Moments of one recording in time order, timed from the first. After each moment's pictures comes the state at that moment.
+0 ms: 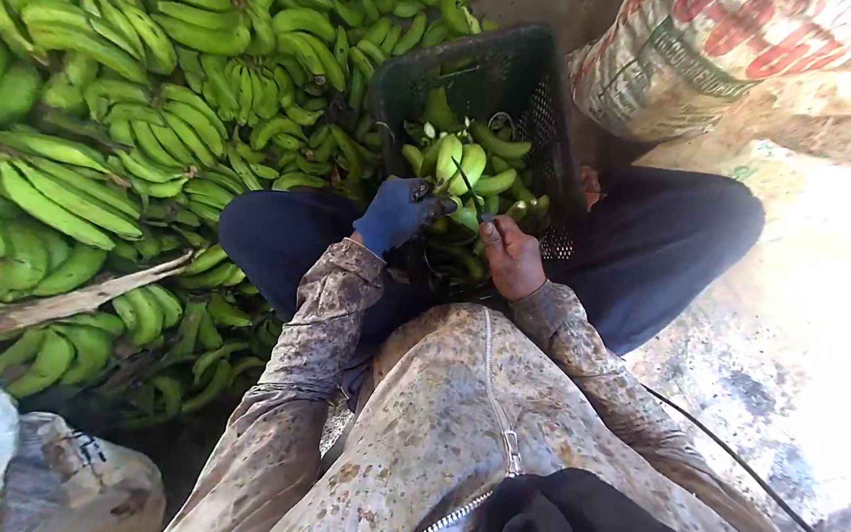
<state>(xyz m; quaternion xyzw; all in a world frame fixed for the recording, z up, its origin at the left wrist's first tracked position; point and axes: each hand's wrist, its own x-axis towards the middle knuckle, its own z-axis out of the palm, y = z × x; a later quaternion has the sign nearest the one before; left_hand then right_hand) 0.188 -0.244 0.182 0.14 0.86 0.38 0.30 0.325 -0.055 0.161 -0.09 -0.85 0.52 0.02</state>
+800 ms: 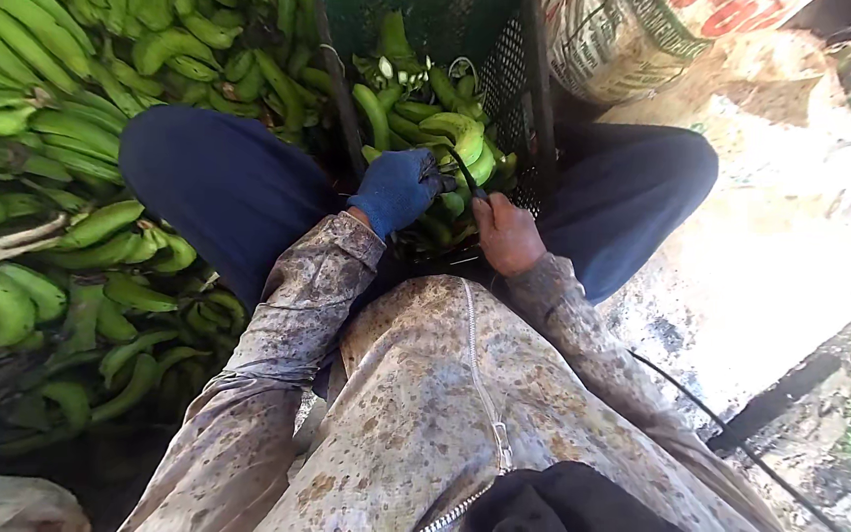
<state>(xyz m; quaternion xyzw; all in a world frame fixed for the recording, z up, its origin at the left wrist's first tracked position) 0.216 -0.216 0.168 0.24 0.88 0.29 0.29 0.334 -0.051 0.197 -0.19 -0.91 0.30 -0.21</state>
